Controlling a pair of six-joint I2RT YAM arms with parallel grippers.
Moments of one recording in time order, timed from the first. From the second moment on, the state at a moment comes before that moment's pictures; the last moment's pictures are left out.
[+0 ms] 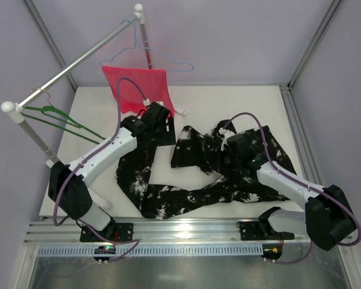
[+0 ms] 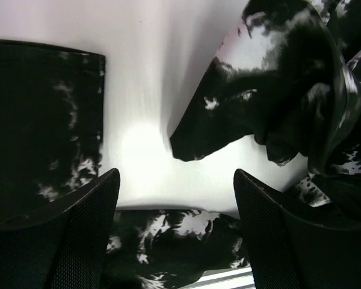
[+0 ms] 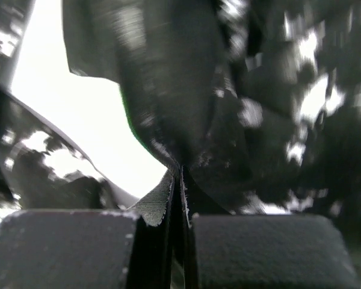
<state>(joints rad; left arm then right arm) -0.65 1.53 1.37 -0.81 -0.21 -0.64 0.52 1.23 0.68 -0.23 -0.19 0.36</state>
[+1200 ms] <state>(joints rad) -0.65 1.89 1.63 -0.64 0.08 -0.86 0.60 1.08 0.51 -0.38 -0.04 0.54</state>
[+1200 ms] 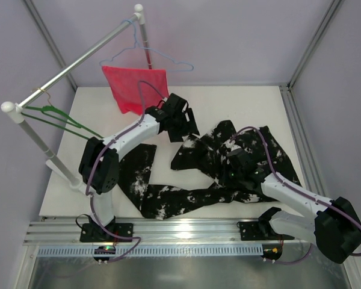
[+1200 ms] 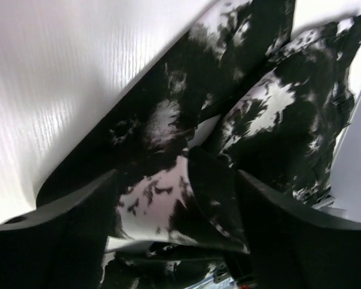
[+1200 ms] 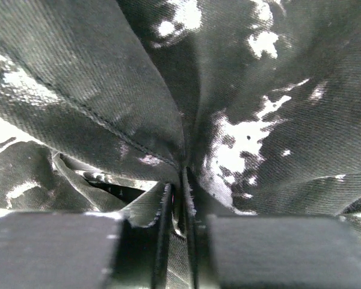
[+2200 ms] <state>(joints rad) -0.66 1.59 1.20 -0.54 0.02 -0.74 -0.09 2.07 1.69 -0.92 0.24 0.82</state>
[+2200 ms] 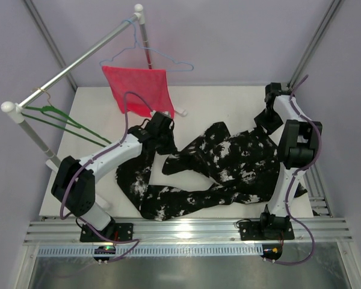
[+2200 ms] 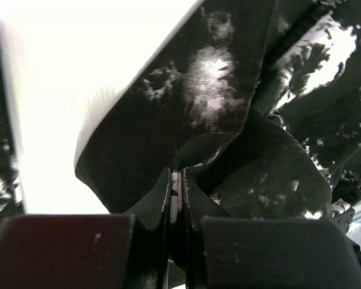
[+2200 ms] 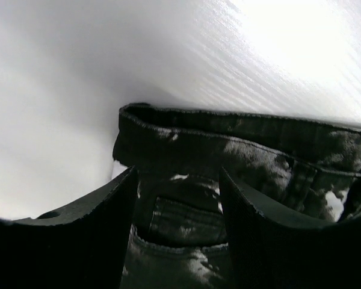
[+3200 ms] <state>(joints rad) -0.65 1.58 1.35 -0.68 -0.17 -0.71 -0.12 2.11 1.80 -0.82 0.38 0.60</state>
